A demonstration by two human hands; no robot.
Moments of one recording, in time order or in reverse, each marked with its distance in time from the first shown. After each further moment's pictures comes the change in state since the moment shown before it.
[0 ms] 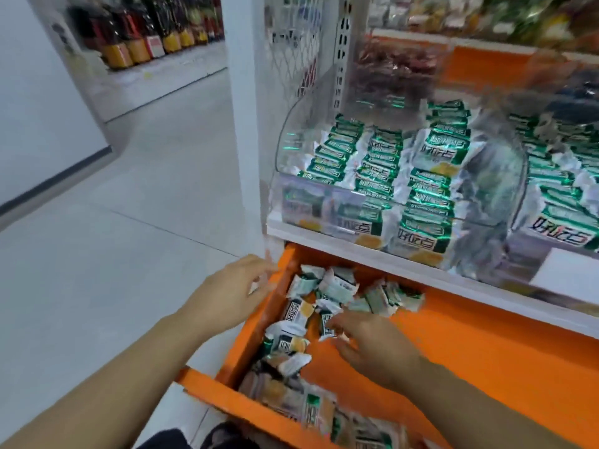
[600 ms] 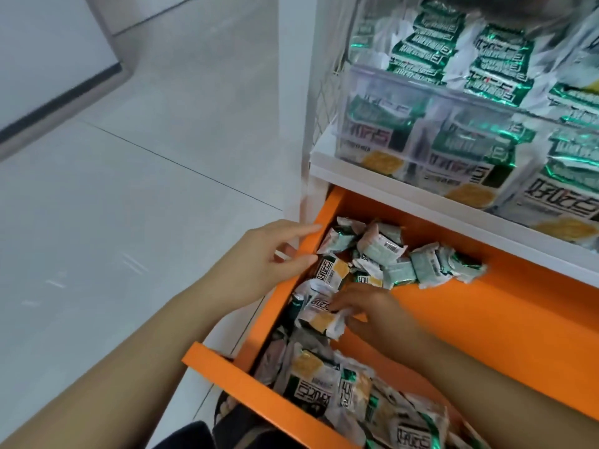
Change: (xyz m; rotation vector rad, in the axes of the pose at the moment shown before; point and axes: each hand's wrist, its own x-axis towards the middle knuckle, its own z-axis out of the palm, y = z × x) left_hand -0.003 -0.018 0.027 -0.487 -0.045 -0.104; right_hand 0.061 0.010 0.074 0.340 -0.033 -0.116
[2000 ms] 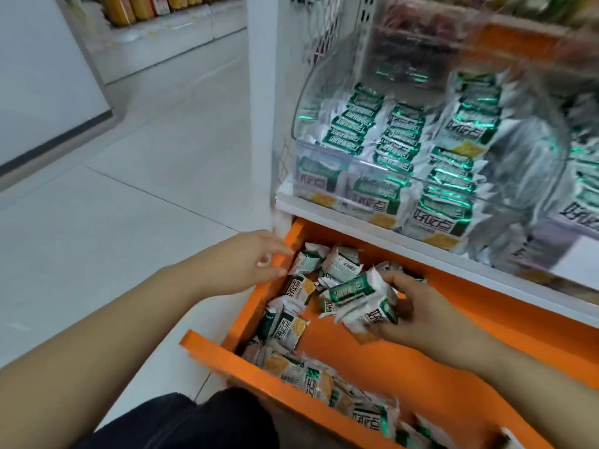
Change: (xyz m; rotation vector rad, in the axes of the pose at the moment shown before) left_hand -0.001 0.069 -0.032 0.496 -0.290 0.006; right_hand -0.102 -0.058 -0.112 0.392 0.102 0.227
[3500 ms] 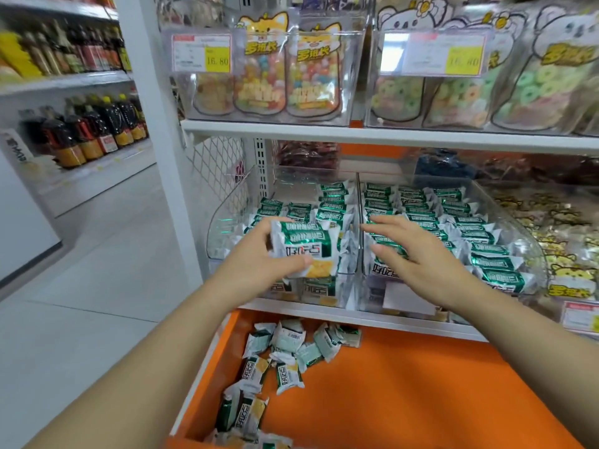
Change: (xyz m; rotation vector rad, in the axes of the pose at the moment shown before) left_hand 0.010 0.176 -0.074 -0.607 0.354 0.193; right_hand -0.084 -0.075 -0.144 -0.455 0.601 -0.278
